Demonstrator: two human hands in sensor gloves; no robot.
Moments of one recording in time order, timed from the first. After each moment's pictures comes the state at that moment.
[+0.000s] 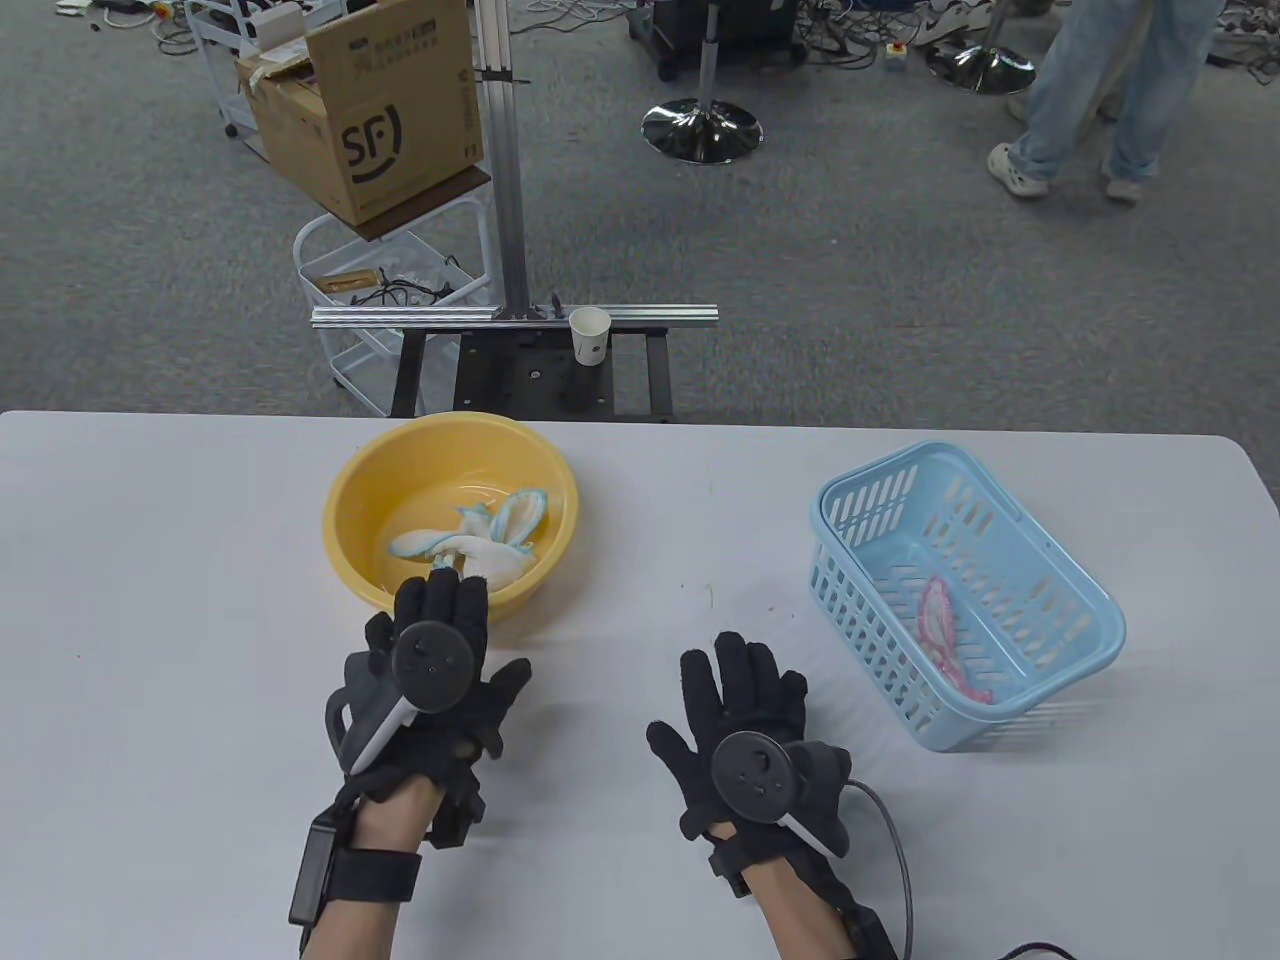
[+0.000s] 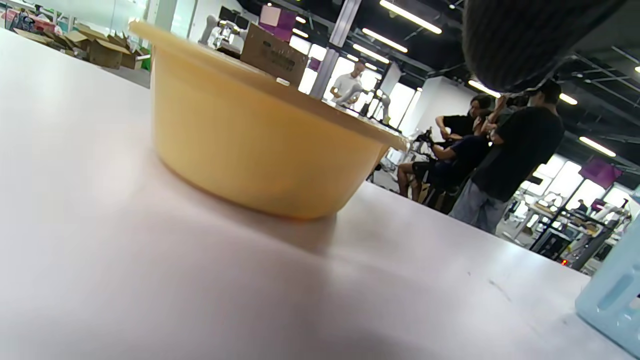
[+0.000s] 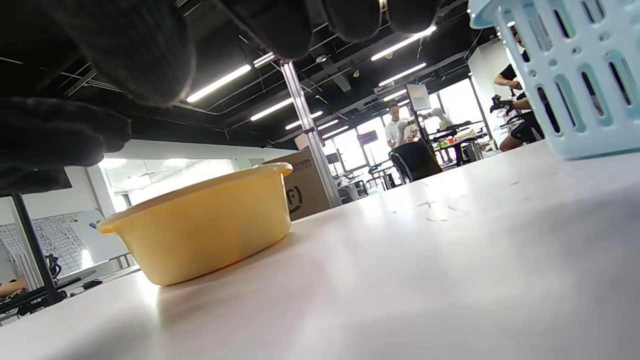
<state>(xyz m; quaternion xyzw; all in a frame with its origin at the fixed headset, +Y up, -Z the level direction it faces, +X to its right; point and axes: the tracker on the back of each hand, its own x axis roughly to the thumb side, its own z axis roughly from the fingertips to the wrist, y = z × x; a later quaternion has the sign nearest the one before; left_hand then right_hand) -0.208 -0.689 -0.329 -0.04 0.02 0.20 0.98 0.099 -0.742 -0.287 0.14 -0.11 0.96 0.21</state>
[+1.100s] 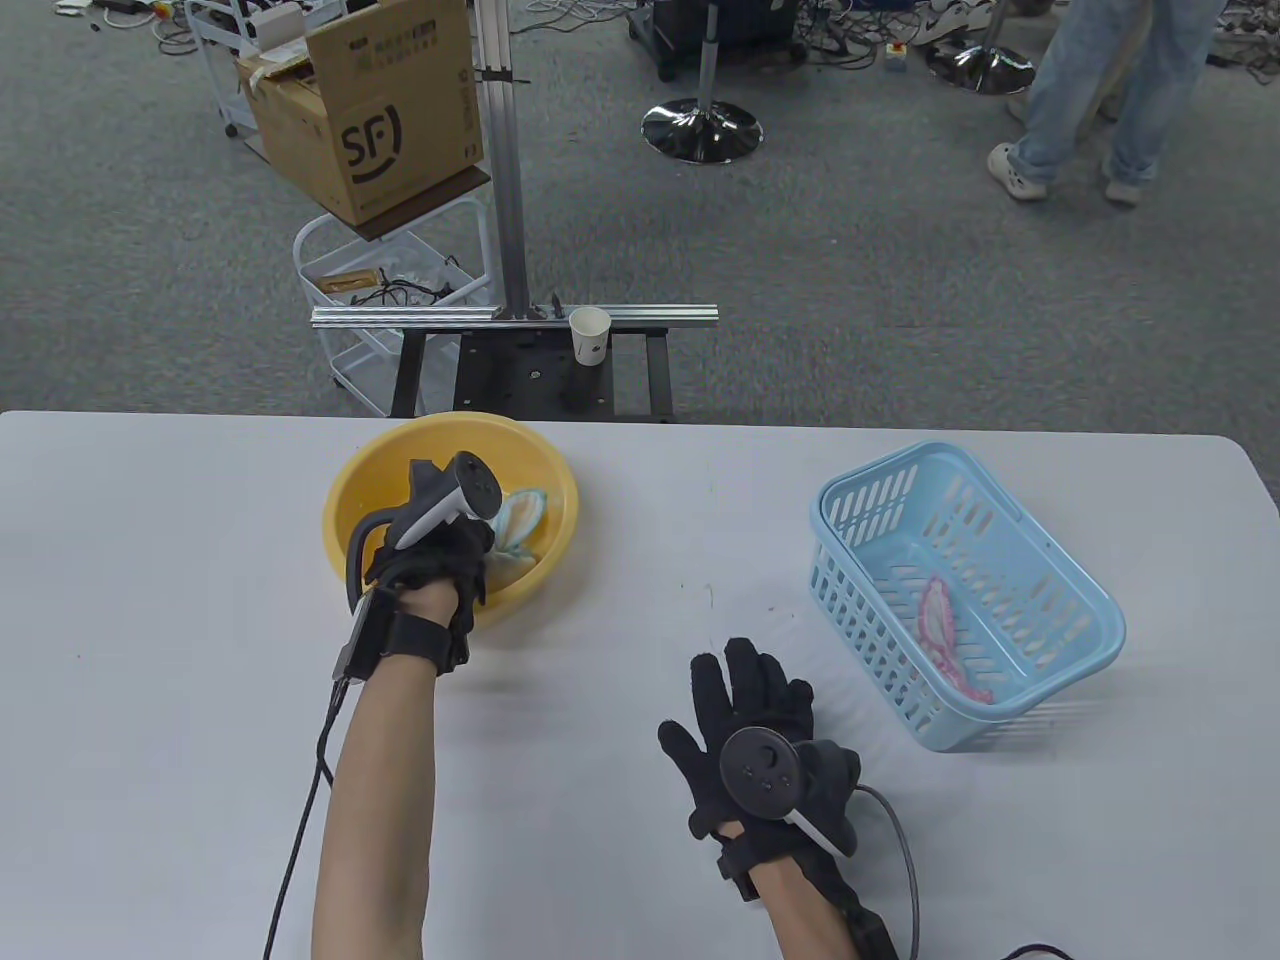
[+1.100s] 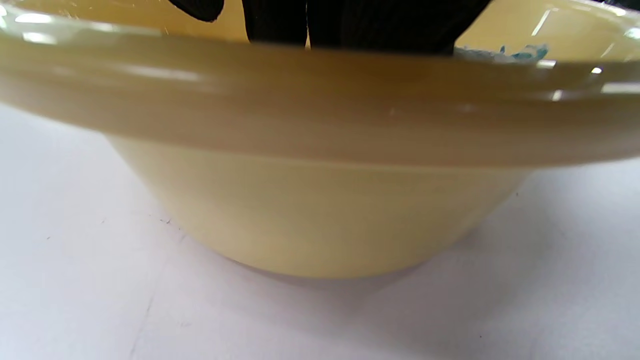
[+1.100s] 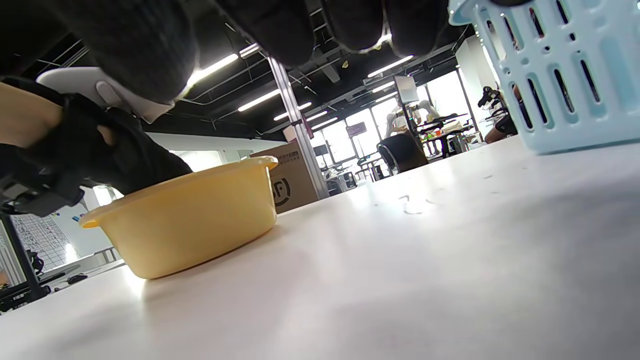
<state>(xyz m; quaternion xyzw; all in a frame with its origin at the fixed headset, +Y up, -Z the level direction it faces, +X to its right) -0.215 -0.702 -0.482 -0.23 0.08 0.05 0.97 0.106 -0.740 -0.286 0.12 -0.09 0.97 0.20</state>
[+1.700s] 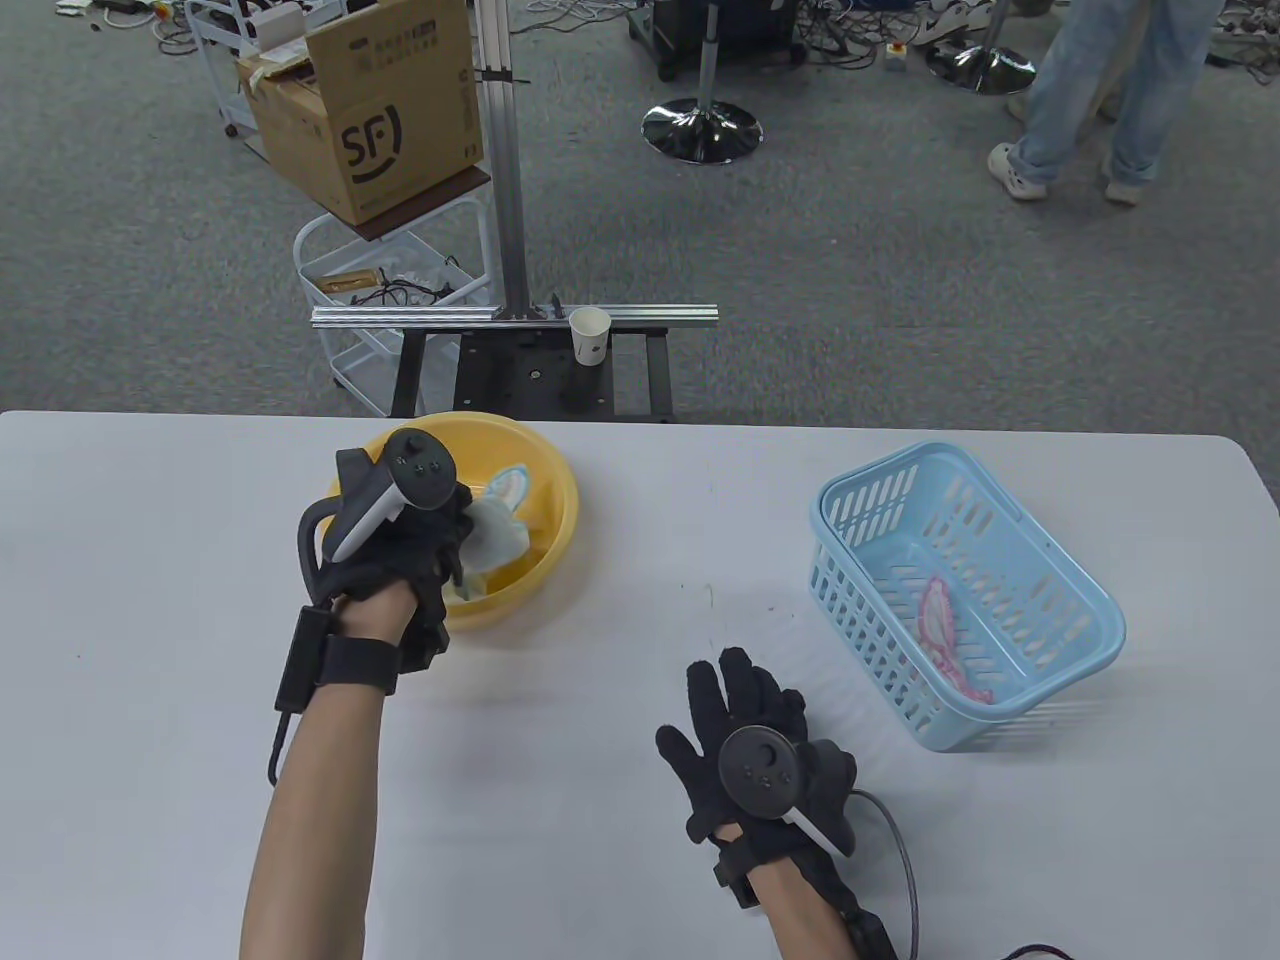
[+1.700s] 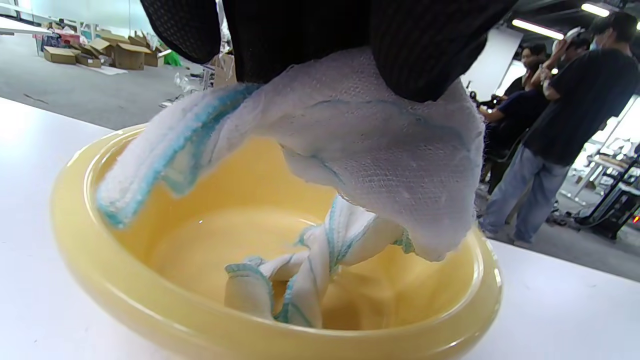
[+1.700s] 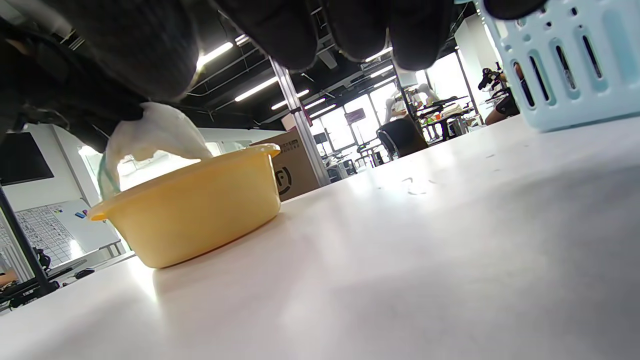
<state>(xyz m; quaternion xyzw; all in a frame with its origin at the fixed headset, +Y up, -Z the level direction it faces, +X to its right) -0.234 -0.622 -0.439 -0.09 0.06 0.14 0.98 0.104 -0.743 -0.285 0.13 -0.07 0.97 0.21</state>
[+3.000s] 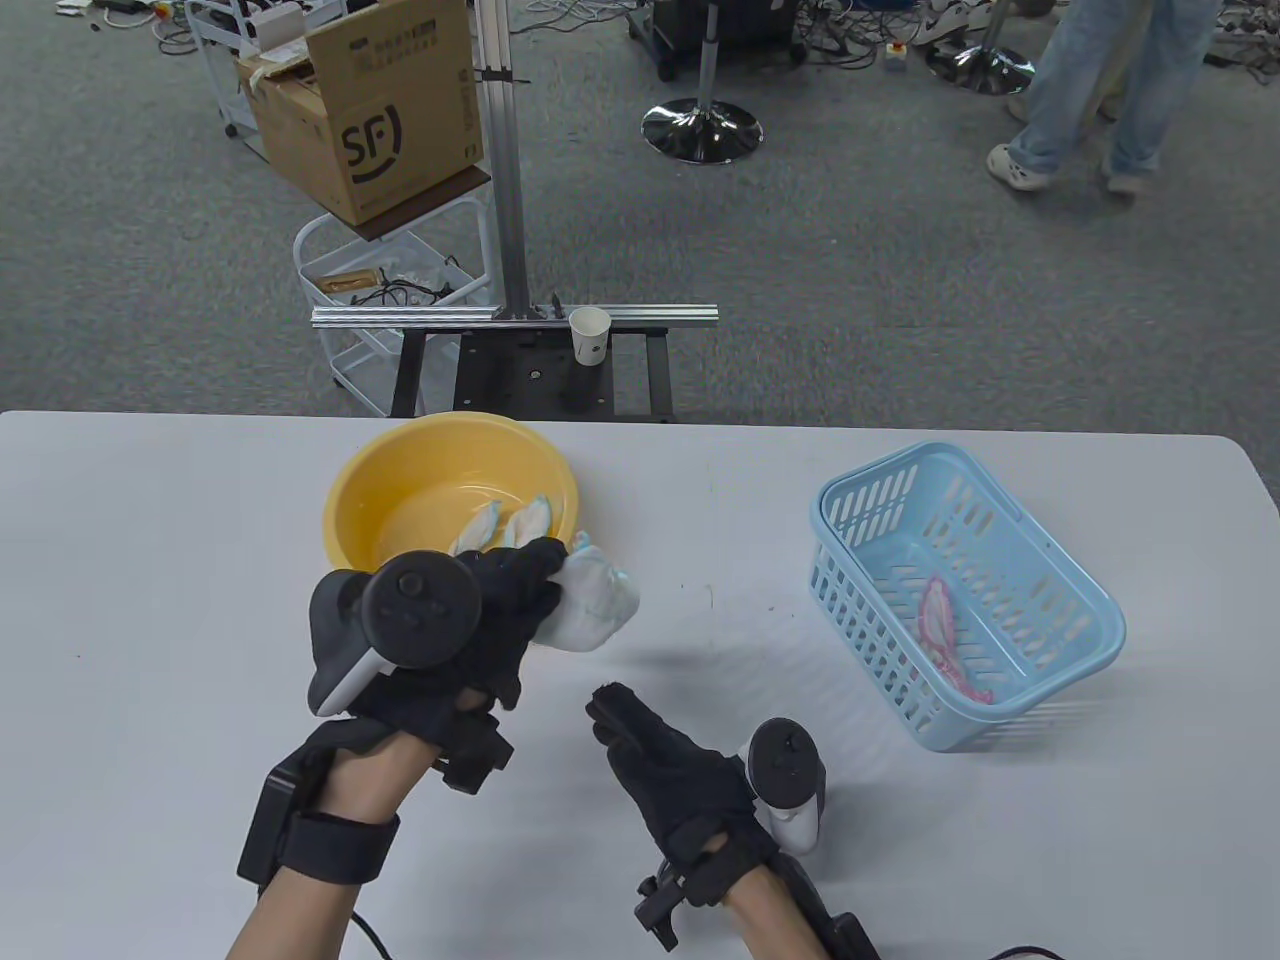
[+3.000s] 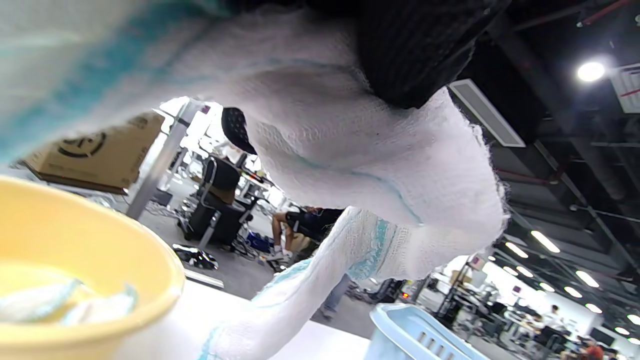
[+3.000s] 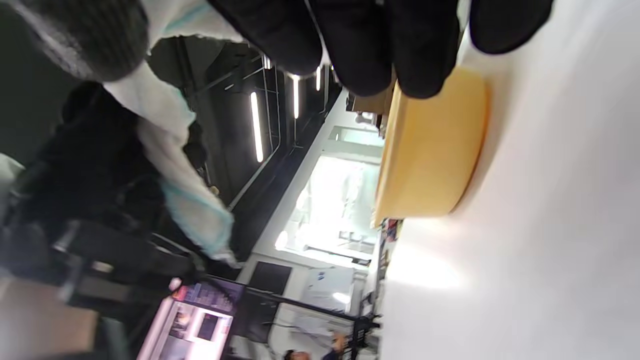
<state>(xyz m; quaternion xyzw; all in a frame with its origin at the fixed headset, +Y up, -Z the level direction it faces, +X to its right) -0.163 -0.559 -0.300 0.07 -0.16 0.27 0.95 0.062 -0.754 -0.278 0.23 0.09 0.69 0.68</state>
